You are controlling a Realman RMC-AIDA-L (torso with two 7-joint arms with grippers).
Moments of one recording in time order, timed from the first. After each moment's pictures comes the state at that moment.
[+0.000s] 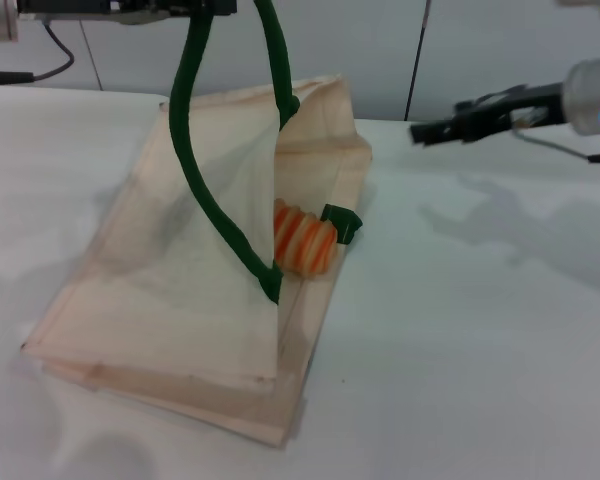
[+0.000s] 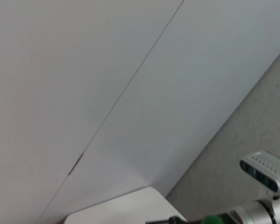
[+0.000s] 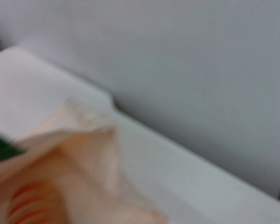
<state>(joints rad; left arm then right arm) -1.04 -1.79 2.87 -0.50 -0.38 1.74 -1.89 0.95 1.89 -1.31 -0.43 1.29 0.89 -1.12</state>
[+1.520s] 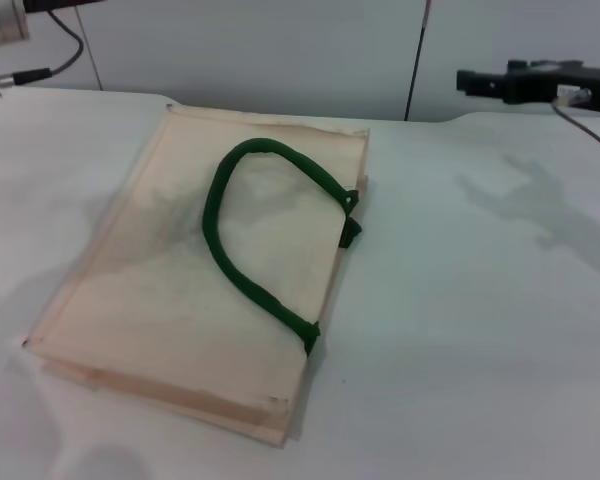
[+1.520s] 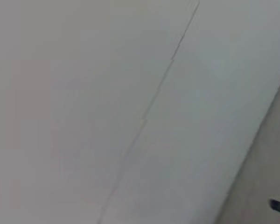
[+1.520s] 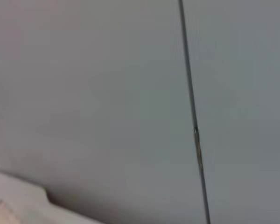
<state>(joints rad) -0.98 -1.86 2.86 -0.50 -0.59 1.67 -1.68 0.83 1.99 -0.93 -0.49 1.30 0.79 -1.37</state>
